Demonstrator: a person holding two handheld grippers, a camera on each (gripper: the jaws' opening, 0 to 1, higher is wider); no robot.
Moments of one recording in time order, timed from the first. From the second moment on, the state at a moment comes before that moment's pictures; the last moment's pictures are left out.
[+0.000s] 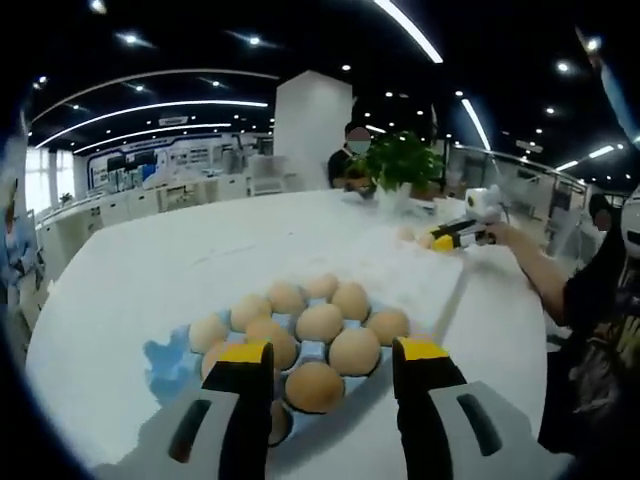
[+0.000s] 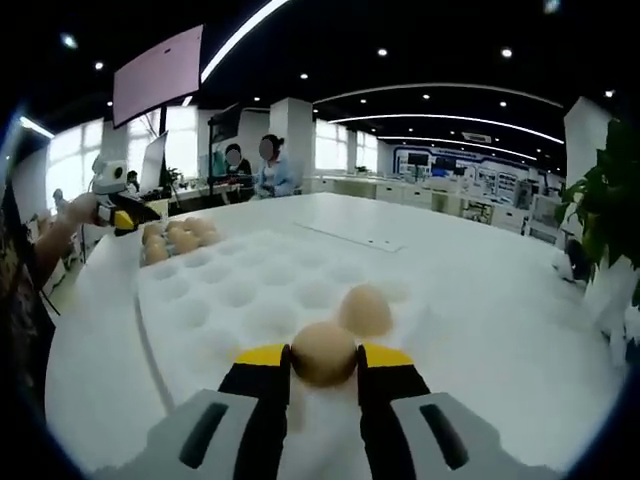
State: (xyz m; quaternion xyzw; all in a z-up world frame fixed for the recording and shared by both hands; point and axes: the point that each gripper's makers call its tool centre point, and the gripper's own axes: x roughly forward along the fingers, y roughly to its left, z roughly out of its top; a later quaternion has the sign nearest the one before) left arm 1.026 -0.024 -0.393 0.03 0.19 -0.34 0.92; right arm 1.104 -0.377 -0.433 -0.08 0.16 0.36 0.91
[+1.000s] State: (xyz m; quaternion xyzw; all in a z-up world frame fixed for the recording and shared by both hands) left arm 1.000 0.007 -0.398 0.00 0.14 -0.29 0.95; right arm 1.100 -0.337 -0.383 -0.07 0.13 0.40 0.91
